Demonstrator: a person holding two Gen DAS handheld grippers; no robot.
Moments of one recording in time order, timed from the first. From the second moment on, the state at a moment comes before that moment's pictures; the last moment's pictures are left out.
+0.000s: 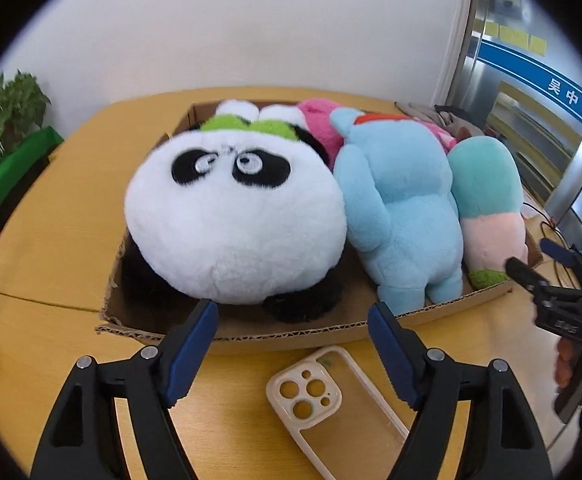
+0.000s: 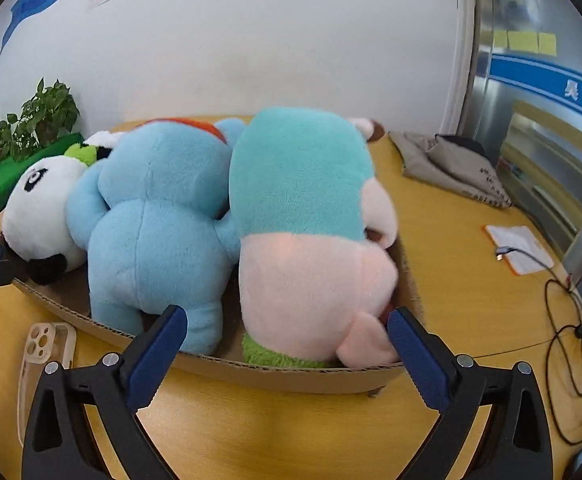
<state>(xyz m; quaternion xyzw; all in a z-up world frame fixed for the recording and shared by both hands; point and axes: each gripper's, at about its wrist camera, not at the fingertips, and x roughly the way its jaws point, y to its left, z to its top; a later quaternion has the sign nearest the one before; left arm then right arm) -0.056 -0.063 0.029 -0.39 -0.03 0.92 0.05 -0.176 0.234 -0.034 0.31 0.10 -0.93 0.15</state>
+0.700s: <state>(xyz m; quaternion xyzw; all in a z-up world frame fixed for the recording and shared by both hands) 0.021 -0.029 0.051 -0.30 -0.02 0.95 0.07 -0.103 0.236 -0.002 0.31 0.07 -0.94 0.15</state>
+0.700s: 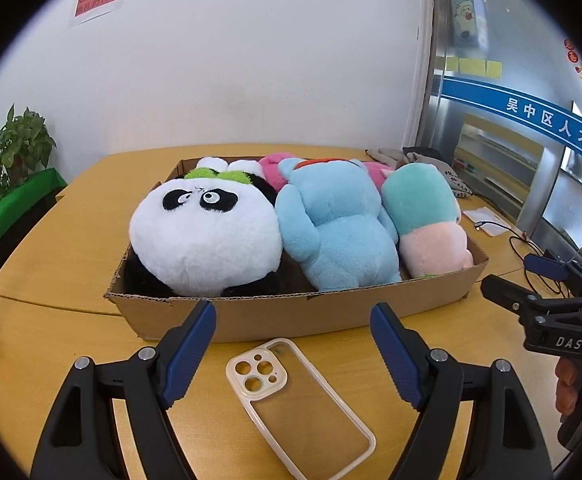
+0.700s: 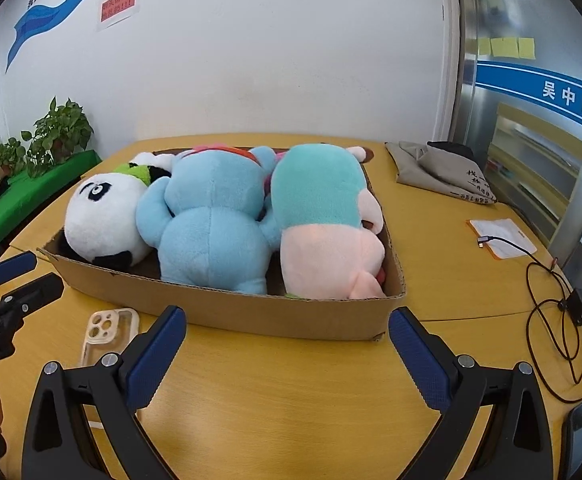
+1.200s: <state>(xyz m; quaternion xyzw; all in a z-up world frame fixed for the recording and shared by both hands) 0.045 -0.016 0.064 -0.29 -0.05 0.95 0.11 -0.088 0.256 0.007 0.31 0.06 -0.94 0.14</state>
